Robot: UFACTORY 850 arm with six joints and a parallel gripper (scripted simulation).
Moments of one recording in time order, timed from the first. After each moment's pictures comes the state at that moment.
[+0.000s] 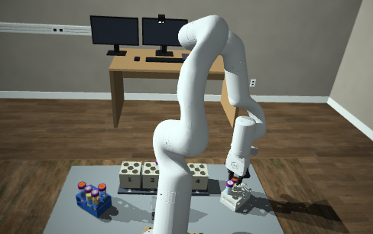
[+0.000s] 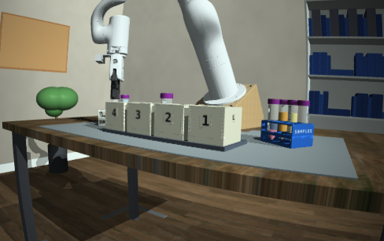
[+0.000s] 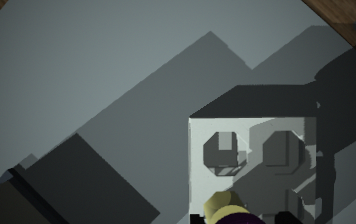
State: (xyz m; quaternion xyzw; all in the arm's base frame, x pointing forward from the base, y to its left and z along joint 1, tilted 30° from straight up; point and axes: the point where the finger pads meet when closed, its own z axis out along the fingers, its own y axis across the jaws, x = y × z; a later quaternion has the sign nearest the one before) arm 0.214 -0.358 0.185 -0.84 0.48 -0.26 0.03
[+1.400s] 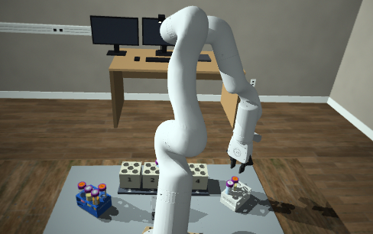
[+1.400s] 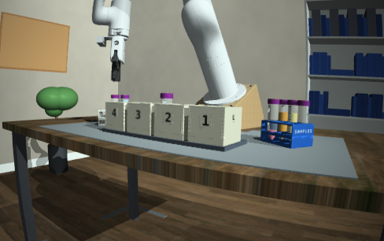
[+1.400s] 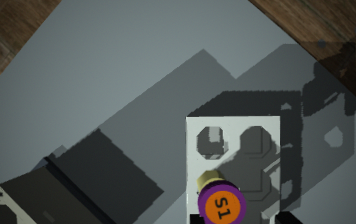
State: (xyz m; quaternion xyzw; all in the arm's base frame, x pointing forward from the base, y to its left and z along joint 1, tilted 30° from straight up) arm 0.180 -0.344 0.247 -0.84 0.48 -0.26 0.03
